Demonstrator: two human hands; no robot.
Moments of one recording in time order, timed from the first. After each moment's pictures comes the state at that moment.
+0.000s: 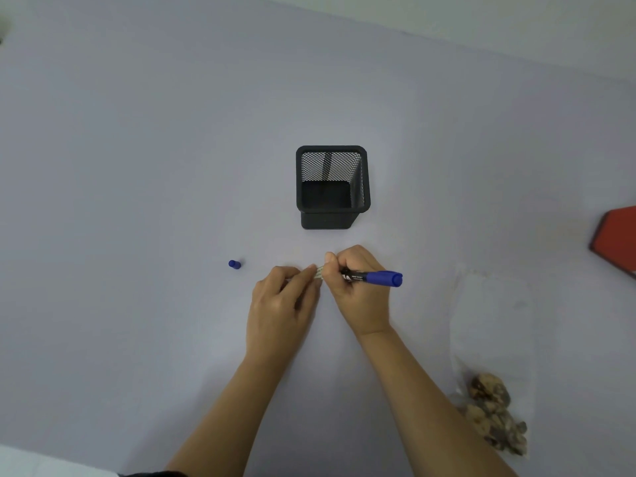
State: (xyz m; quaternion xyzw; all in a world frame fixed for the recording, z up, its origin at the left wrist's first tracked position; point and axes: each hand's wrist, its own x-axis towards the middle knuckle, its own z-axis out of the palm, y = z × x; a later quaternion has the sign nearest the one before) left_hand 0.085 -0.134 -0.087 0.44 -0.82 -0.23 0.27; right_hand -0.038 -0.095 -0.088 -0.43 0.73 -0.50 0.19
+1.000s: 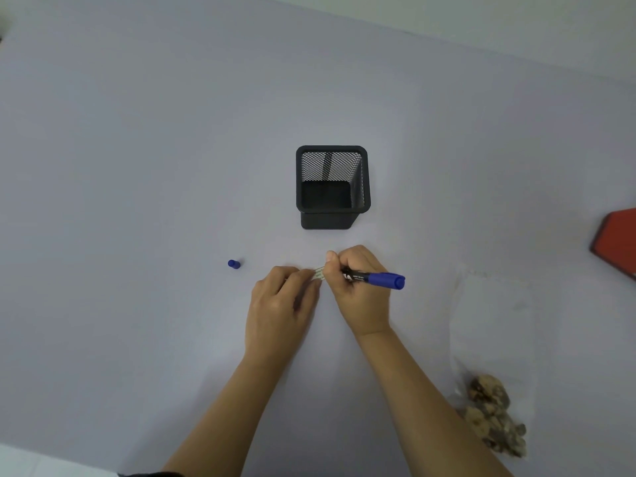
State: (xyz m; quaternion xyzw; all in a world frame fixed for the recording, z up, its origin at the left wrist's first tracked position) left_hand 0.086 -0.133 -0.086 0.45 -0.82 -0.24 0.26; right_hand -0.038 -0.096 -0.089 -0.41 0.74 -0.51 0.18
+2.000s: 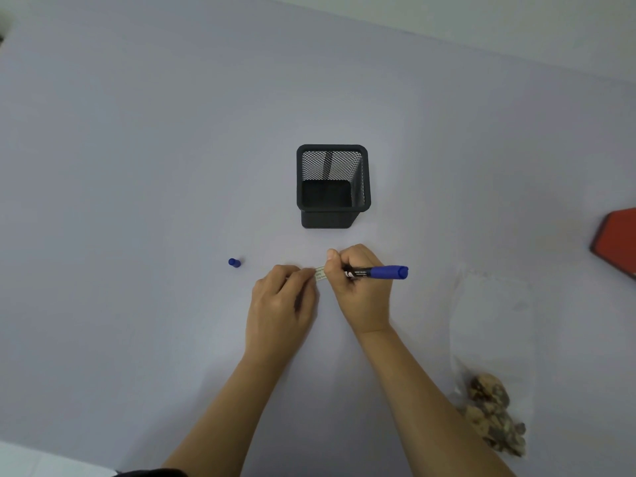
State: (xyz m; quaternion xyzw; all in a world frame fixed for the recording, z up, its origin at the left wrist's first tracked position) left_hand 0.085 -0.132 -0.088 0.45 -0.82 -0.24 0.27; right_hand -0.038 -0.097 -0.085 -0.40 0.73 -0.52 0.18
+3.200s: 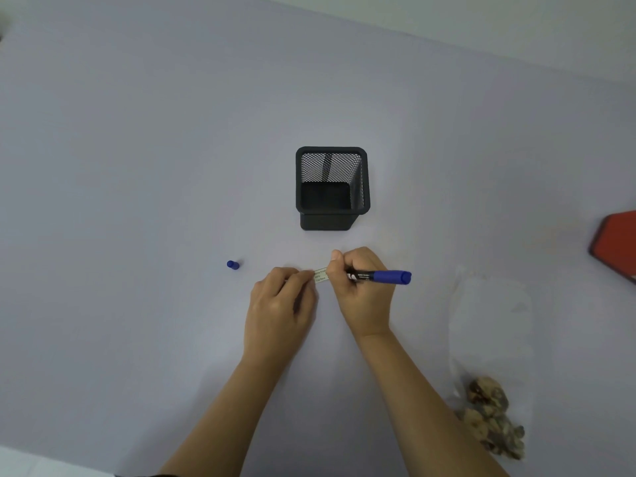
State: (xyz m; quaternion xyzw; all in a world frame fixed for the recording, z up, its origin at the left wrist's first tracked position) left_hand 0.084 -0.132 -0.087 0.45 -0.82 -0.24 0.26; right_hand -0.039 -0.097 -0.087 -0.40 0.73 -0.53 0.15
